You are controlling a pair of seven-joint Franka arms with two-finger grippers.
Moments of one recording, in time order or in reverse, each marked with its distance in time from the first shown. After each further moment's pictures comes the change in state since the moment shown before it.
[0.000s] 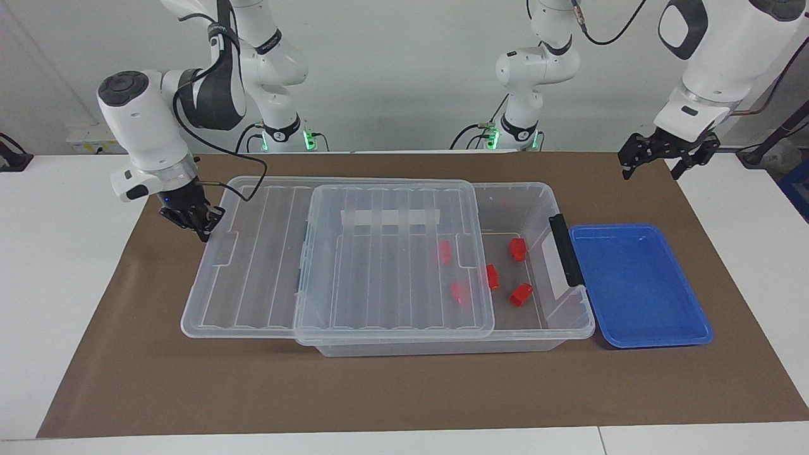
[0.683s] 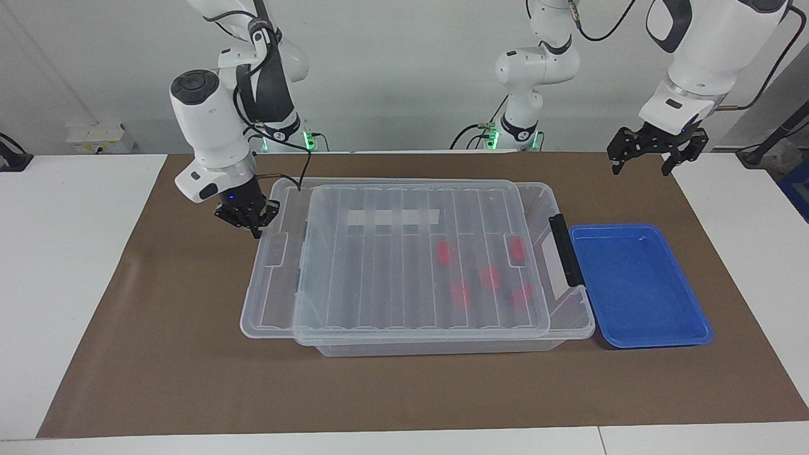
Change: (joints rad) left arm -0.009 -0.026 -0.001 -0.005 0.000 -0.002 0.000; right arm 0.175 0.000 0.003 -0.002 0.001 -0.011 0.005
